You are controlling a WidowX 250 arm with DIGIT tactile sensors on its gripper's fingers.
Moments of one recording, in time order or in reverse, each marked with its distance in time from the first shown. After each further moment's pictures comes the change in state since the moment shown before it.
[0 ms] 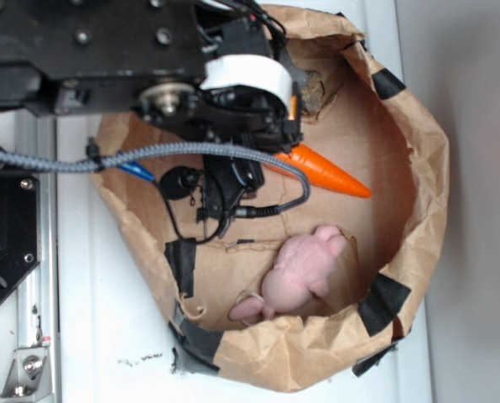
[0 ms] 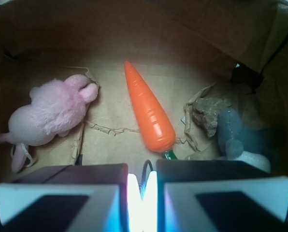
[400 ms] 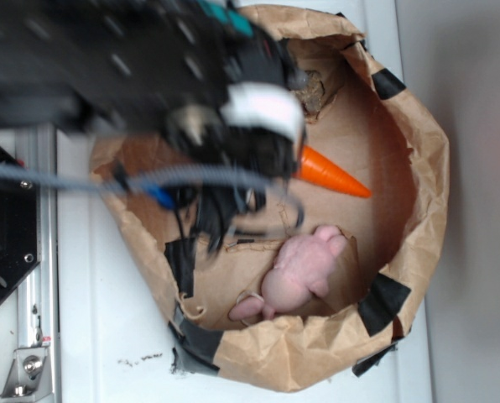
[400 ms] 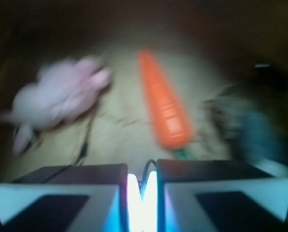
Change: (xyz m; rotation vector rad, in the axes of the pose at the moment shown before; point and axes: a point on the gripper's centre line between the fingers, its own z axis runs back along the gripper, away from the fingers) arm -0.006 -0.028 -0.020 -0.071 0.112 -0.234
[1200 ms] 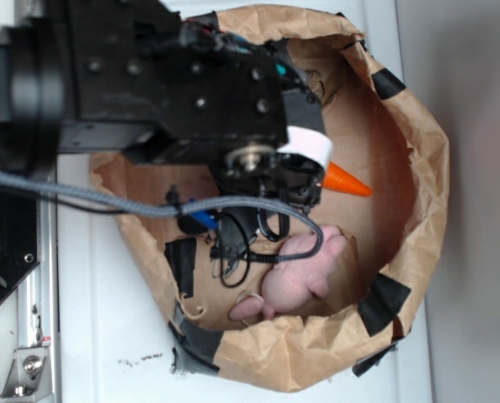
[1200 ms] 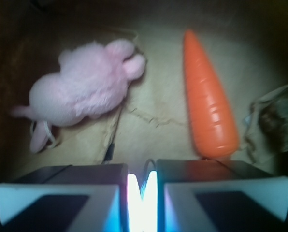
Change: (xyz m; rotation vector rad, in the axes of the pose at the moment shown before) arm 0.010 0.001 -0.003 -0.009 0.005 0.059
